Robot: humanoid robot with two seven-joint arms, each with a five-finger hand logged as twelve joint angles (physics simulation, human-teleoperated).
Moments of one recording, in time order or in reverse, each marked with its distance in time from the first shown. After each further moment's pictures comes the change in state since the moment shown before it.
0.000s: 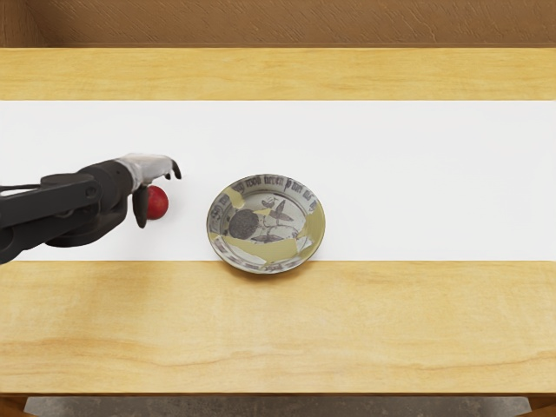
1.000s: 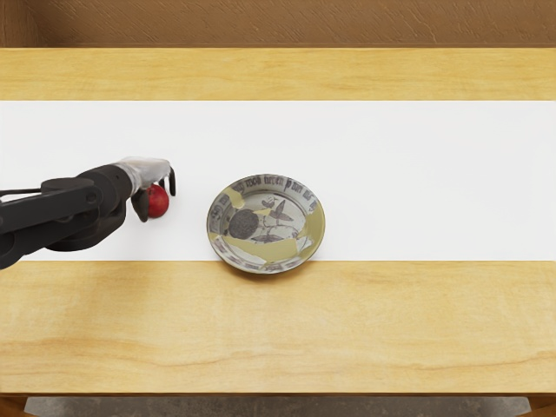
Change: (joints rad) left arm 0.017 -0.002 0.000 0.005 0.023 -0.001 0.000; right arm 0.000 0.000 0.000 0.000 0.000 0.000 0.000
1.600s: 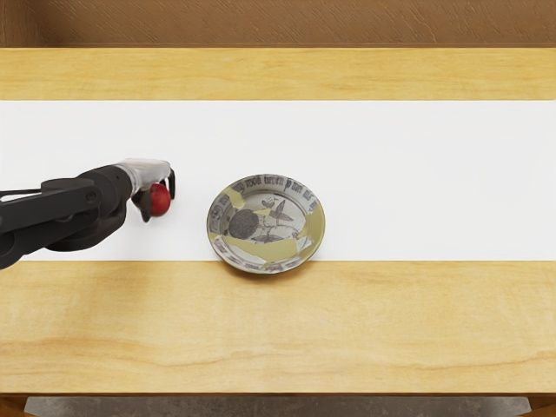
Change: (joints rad) left arm 0.003 0.000 -0.006 -0.001 -0.011 -0.004 0.001; right arm 0.000 0.000 0.000 0.000 0.000 0.000 0.000
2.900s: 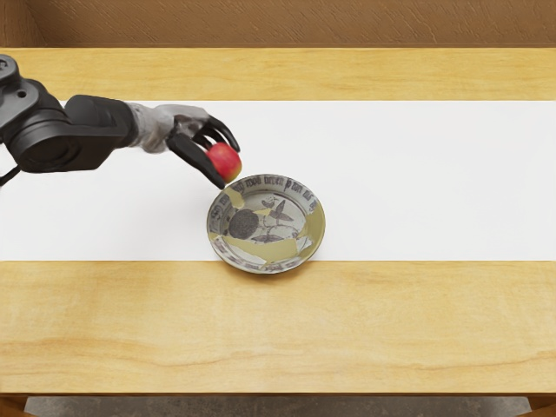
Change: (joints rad) left arm -0.015 0.023 -0.431 -0.003 -0.734 -0.150 -0.001; right arm 0.000 0.000 0.000 0.000 0.000 0.000 0.000
